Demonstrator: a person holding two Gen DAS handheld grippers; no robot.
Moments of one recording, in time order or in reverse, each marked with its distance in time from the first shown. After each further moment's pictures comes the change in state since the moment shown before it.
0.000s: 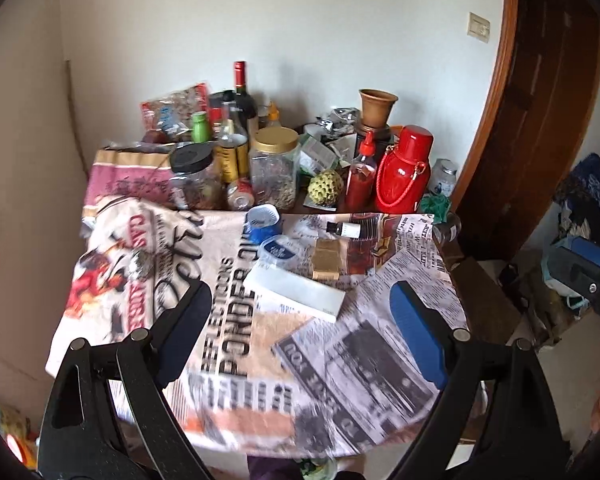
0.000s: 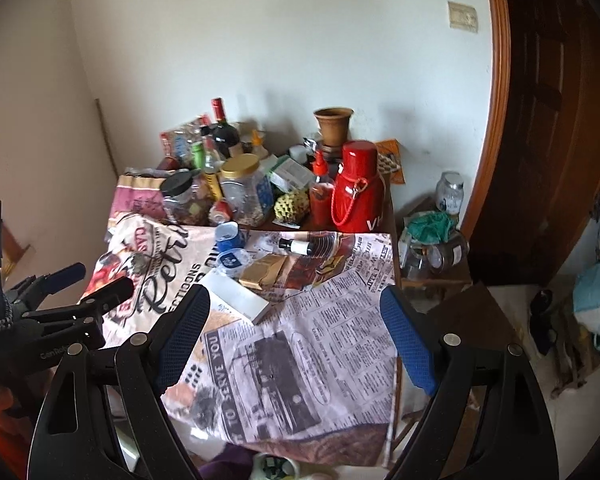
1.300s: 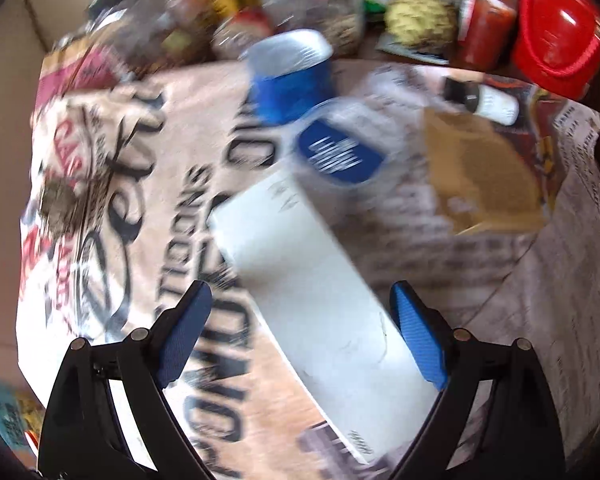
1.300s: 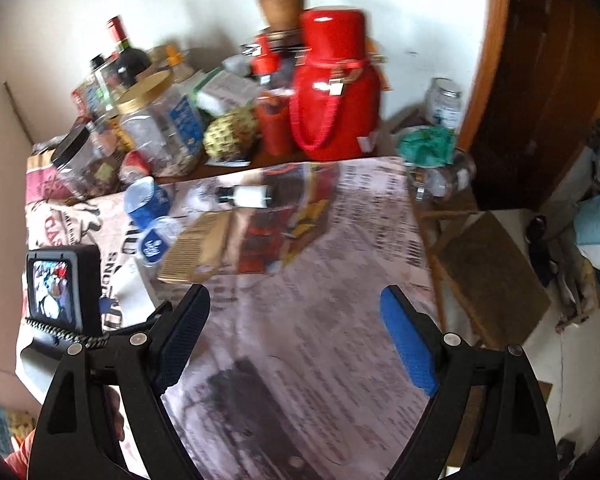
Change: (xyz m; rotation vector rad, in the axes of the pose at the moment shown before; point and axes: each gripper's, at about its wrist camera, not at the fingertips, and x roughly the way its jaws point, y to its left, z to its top) left arm 0.266 0.037 -0.054 -0.027 0.438 0.210; right arm 0.186 -0.007 -0.005 0.099 0.270 -0.074
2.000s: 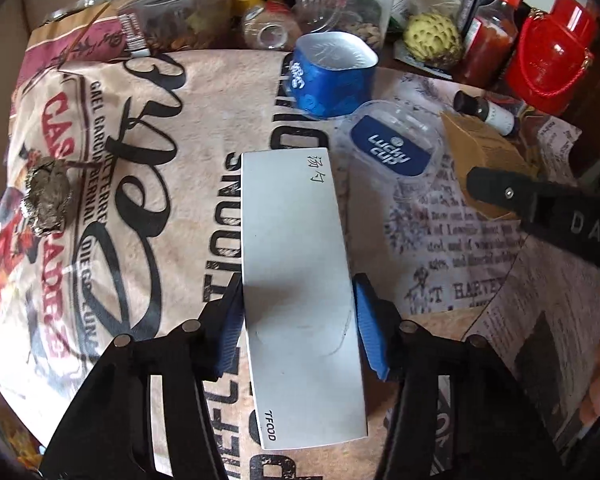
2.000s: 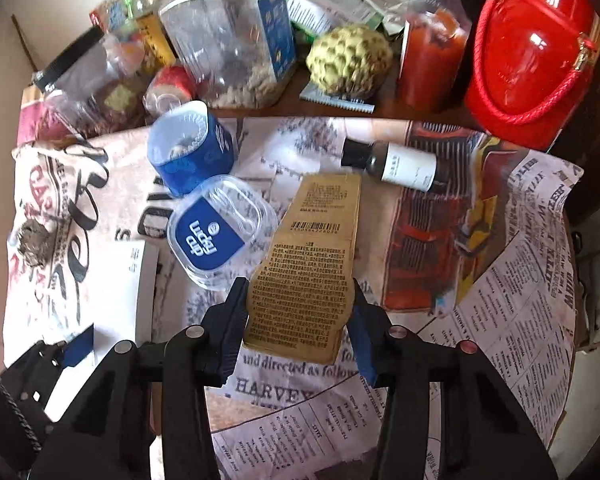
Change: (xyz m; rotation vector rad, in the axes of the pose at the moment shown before) left arm -0.004 0.062 -0.010 0.019 -0.034 -0.183; right arm 0.115 0.091 0.007 -0.092 0.147 0.038
